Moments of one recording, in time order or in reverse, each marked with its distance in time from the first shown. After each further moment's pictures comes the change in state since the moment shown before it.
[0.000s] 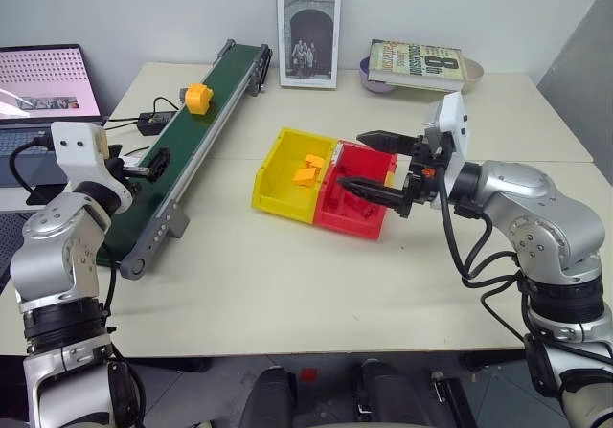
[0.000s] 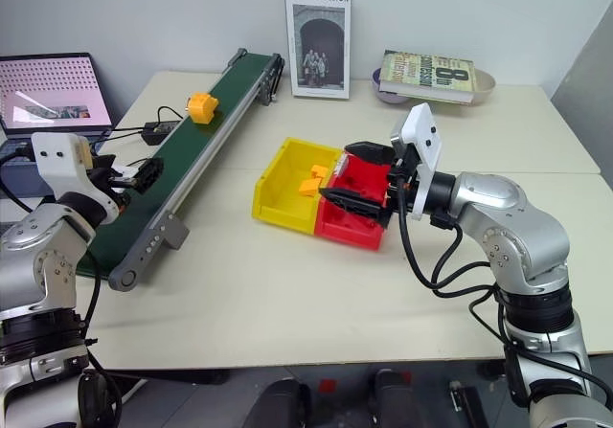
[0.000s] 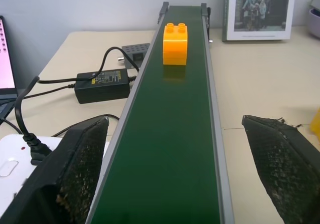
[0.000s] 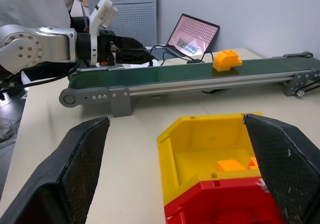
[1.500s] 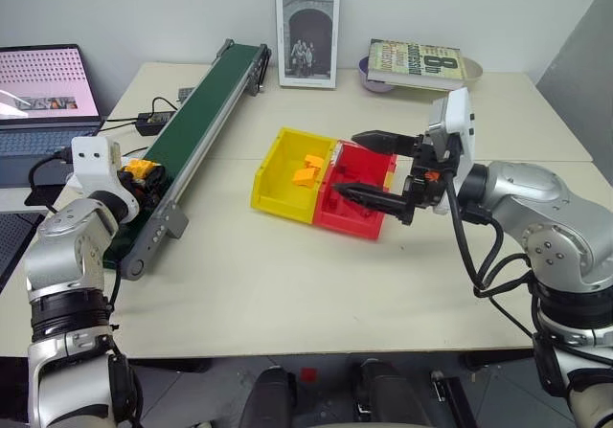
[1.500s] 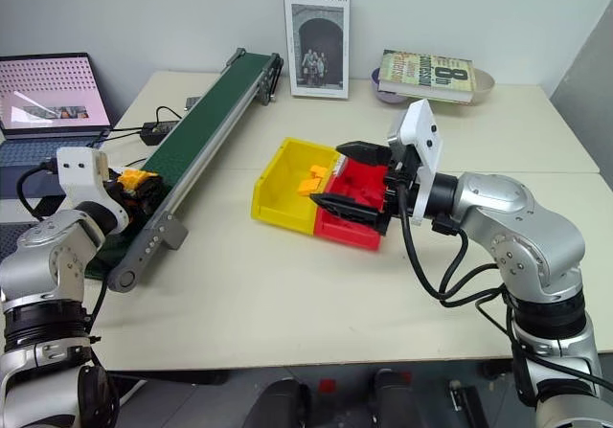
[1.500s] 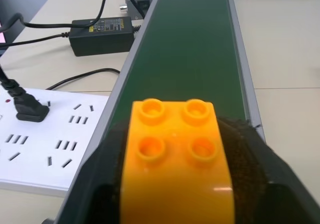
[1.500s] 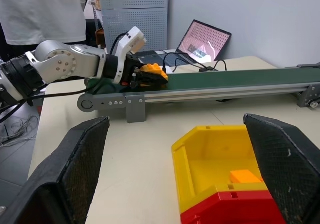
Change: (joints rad) left arm -0.003 0.018 -0.021 0.111 0.029 0.030 0.003; right arm -0.002 -0.041 -0.009 -0.101 0.113 0.055 -0.065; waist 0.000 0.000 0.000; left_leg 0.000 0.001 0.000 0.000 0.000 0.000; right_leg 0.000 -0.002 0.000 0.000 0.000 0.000
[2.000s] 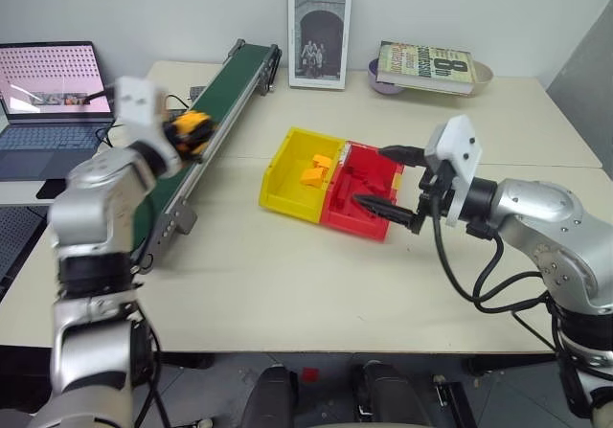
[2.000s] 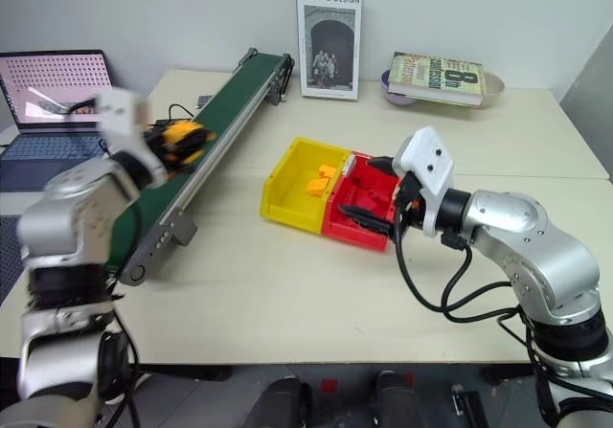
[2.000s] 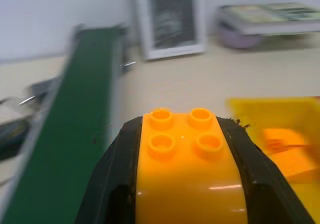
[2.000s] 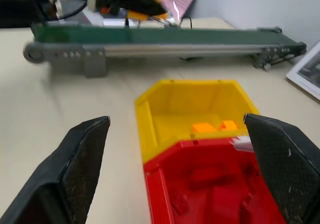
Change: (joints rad) left arm -0.328 -0.103 -0.277 -0.016 0.001 0.007 -0.186; right arm 0.142 -0.111 0.034 -0.146 -0.158 0.035 -0.129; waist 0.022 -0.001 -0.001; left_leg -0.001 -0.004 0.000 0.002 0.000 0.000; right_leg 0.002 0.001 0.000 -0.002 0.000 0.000
